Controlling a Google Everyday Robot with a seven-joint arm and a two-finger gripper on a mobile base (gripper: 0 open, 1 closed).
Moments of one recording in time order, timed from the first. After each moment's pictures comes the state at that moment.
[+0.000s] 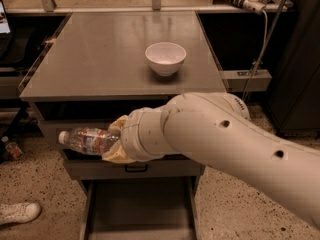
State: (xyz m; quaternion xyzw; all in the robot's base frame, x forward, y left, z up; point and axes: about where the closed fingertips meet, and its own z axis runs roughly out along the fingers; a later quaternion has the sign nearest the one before) arm 0.442 0.091 0.835 -0.64 0.64 0.09 0.41
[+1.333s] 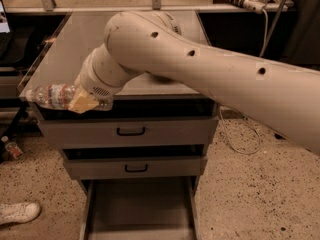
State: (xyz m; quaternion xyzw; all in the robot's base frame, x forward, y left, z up) arm 0.545 0.181 0.887 -0.67 0.62 0.12 0.39
